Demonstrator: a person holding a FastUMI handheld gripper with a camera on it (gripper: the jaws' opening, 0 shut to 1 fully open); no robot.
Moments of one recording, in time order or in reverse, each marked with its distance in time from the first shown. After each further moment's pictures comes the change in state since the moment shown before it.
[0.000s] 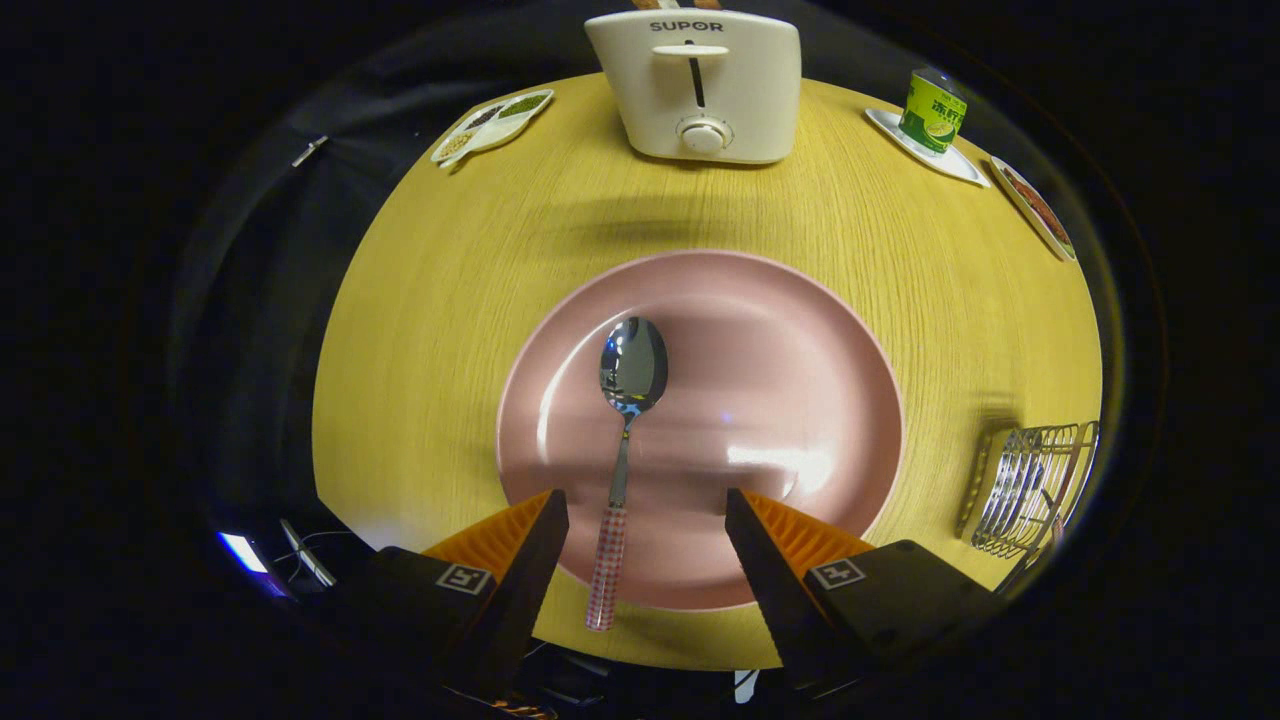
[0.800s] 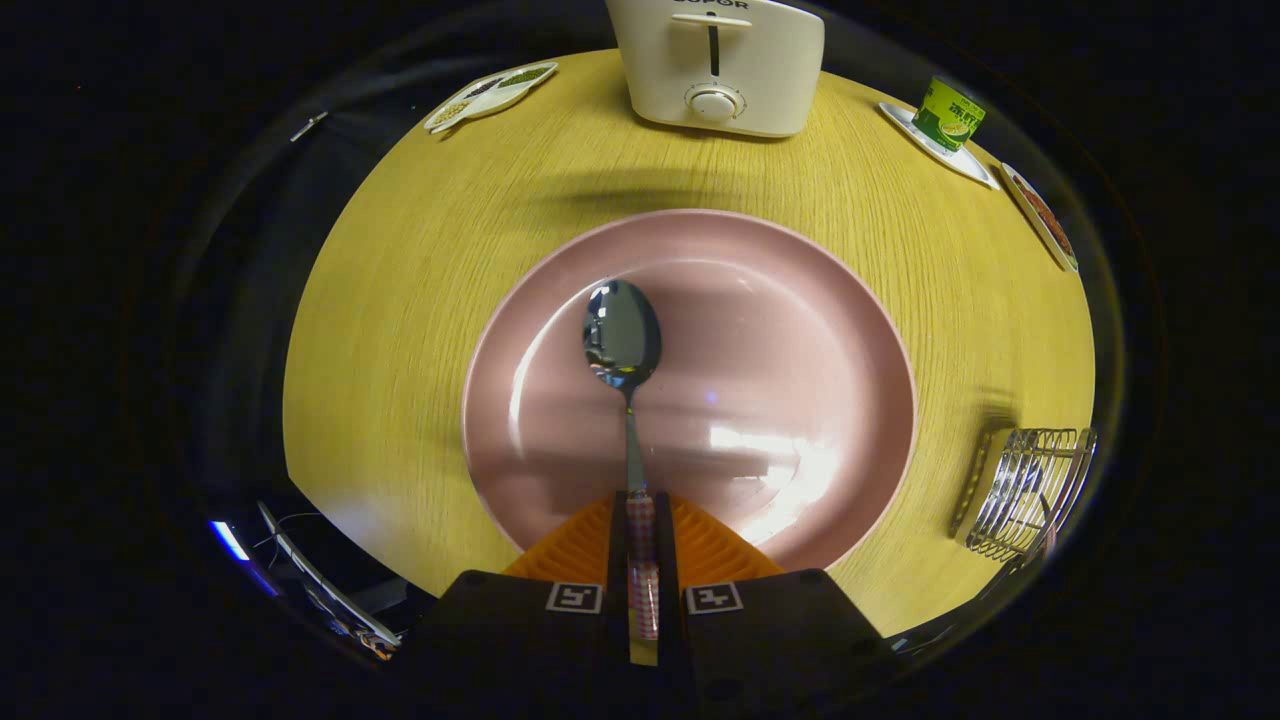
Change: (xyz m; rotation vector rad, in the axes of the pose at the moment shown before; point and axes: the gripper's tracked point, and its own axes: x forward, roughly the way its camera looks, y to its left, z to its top) arm 0.012 -0.012 -0.015 -0.023 0.056 -0.031
